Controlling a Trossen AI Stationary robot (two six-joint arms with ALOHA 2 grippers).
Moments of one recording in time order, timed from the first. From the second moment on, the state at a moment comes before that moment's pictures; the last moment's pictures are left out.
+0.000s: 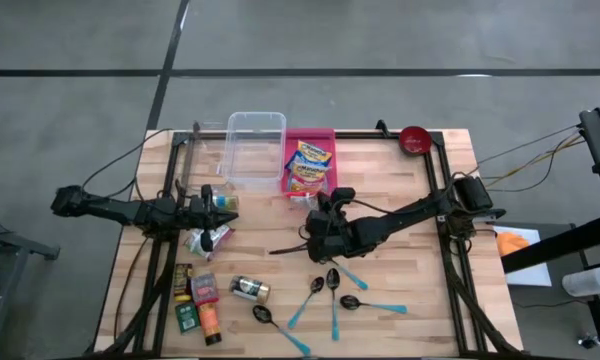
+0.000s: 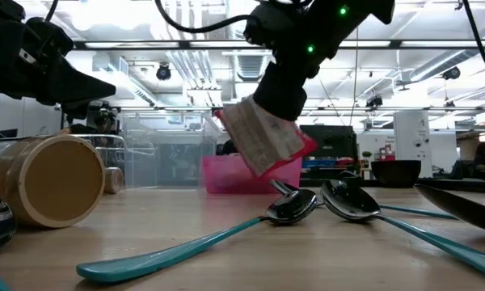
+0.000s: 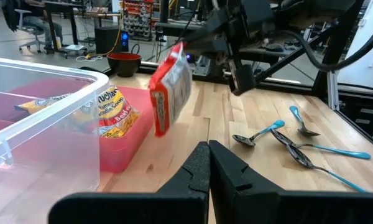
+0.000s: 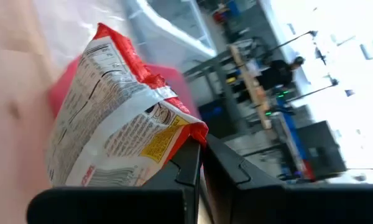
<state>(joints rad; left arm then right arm) -0.18 0.19 0.00 0.06 -0.29 -0.13 0.25 1.88 1.27 -0.40 1.28 0.00</state>
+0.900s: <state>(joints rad) -0.18 0.19 0.00 0.06 -0.29 -0.13 -0.15 1.60 1.27 -0.22 0.72 -0.31</state>
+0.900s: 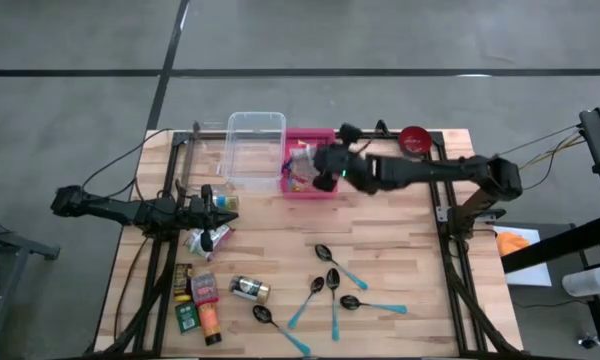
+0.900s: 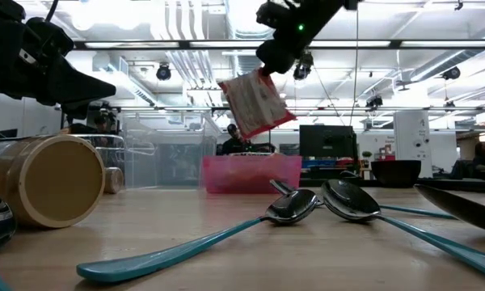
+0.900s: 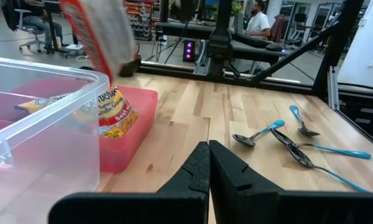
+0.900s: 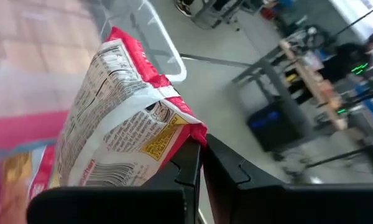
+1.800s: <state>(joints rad) -0.18 0.19 0.00 0.06 -0.29 -0.13 -0.47 1.74 1.27 -0.14 0.14 -0.09</state>
